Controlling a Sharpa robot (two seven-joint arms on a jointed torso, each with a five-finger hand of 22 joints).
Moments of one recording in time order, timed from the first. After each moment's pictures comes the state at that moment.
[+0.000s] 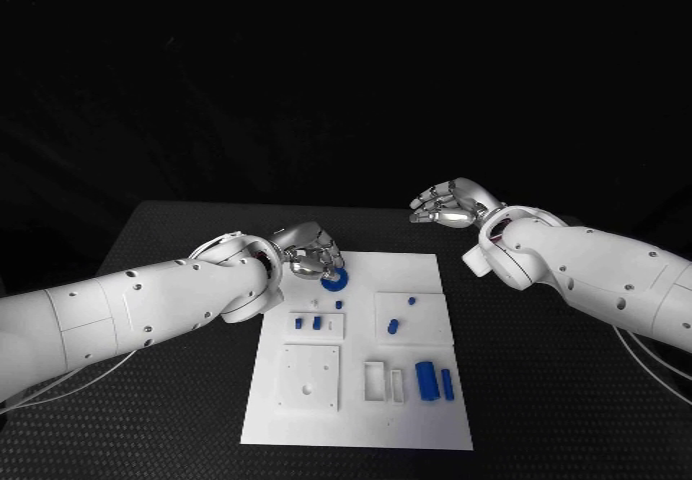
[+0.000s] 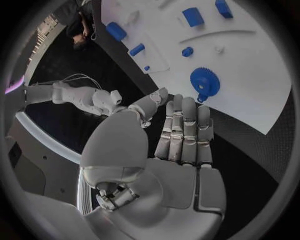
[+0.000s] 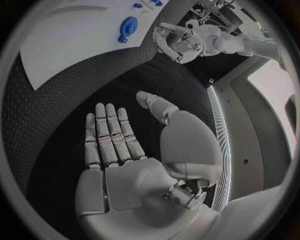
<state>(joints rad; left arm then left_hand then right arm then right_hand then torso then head) 1.30 -0.62 -0.21 1.31 -1.08 -0.30 0.00 1.17 -0.17 0.60 -0.25 0.09 0.97 0.13 0.24 0.67 1.19 0.07 0.21 0.41 0.98 -0.03 1.12 0.46 0.05 0.58 -0.06 1.28 0.73 1.20 -0.70 0.03 1.18 -0.82 -0.33 0.11 1.07 -0.19 0.63 -0.20 0.38 0.78 0.20 0.32 0.40 0.95 0.18 0.25 0.07 0.83 0.17 0.36 0.38 0.15 0.49 0.21 0.20 1.19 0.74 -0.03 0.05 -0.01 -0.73</state>
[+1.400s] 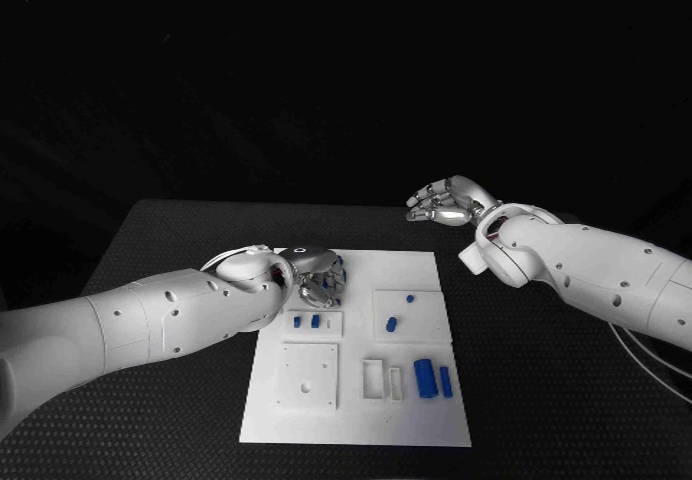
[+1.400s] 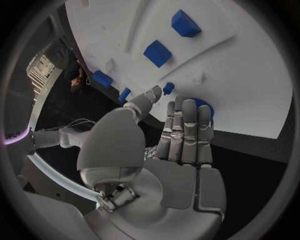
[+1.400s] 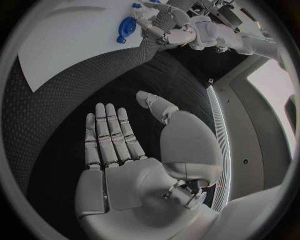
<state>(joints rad) 1.25 -0.52 -0.24 1.19 -1.42 -0.20 0.03 1.16 -0.21 0.56 -0.16 0.12 0.96 0.12 0.23 0.62 1.21 0.08 0.10 0.35 1.01 -0.03 1.20 0.52 0.06 0.62 -0.06 1.30 0.75 1.20 -0.69 0.03 1.18 -0.82 -0.33 0.11 1.07 -0.19 0.63 -0.21 0.38 0.78 0.20 0.32 0.40 0.95 0.18 0.25 0.07 0.83 0.17 0.36 0.38 0.15 0.49 0.21 0.20 1.19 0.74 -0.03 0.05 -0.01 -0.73</state>
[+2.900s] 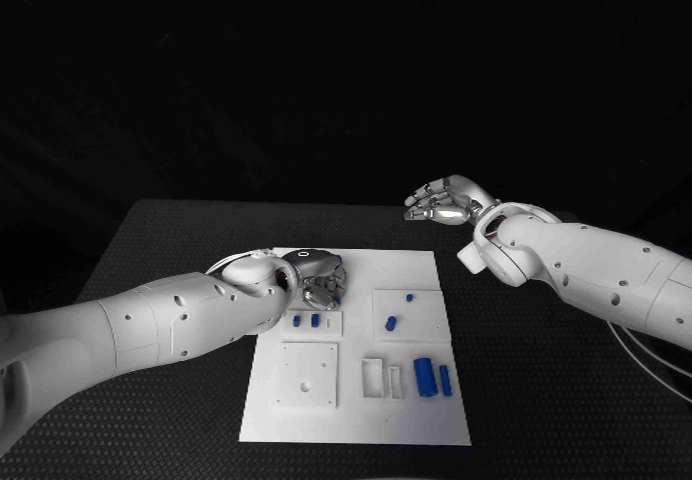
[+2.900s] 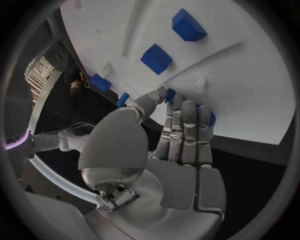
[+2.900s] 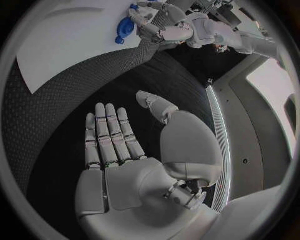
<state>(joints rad) 1.23 -0.50 -0.23 1.15 -1.44 -0.20 0.03 1.20 -0.16 0.58 -0.21 0.17 0.97 0.12 0.25 0.61 1.25 0.07 0.09 0.36 1.02 -0.03 1.23 0.53 0.06 0.63 -0.06 1.30 0.76 1.20 -0.69 0.03 1.18 -0.82 -0.33 0.12 1.07 -0.19 0.63 -0.21 0.38 0.78 0.20 0.32 0.40 0.95 0.18 0.25 0.07 0.83 0.17 0.36 0.38 0.15 0.49 0.21 0.20 1.20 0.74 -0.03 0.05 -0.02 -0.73</state>
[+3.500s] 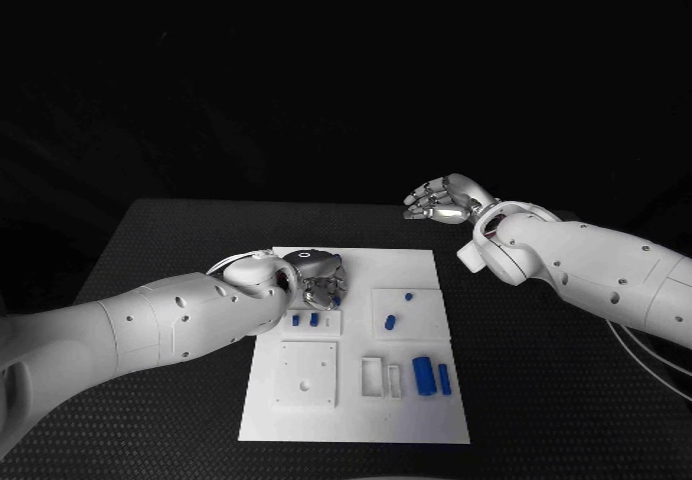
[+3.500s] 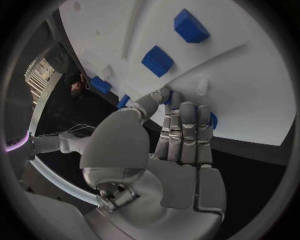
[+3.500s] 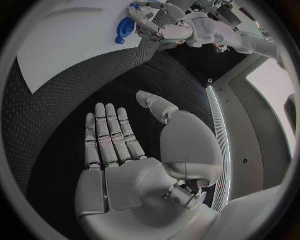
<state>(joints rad) 1.22 -0.49 -0.23 1.15 -1.46 -0.20 0.03 1.21 -0.10 0.59 -0.24 0.20 1.05 0.10 0.28 0.61 1.33 0.04 0.10 0.37 1.06 -0.07 1.25 0.54 0.06 0.66 -0.06 1.31 0.77 1.20 -0.70 0.03 1.18 -0.82 -0.33 0.12 1.07 -0.19 0.63 -0.21 0.38 0.78 0.20 0.32 0.40 0.95 0.18 0.25 0.07 0.83 0.17 0.36 0.38 0.15 0.49 0.21 0.20 1.20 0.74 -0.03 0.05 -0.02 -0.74</state>
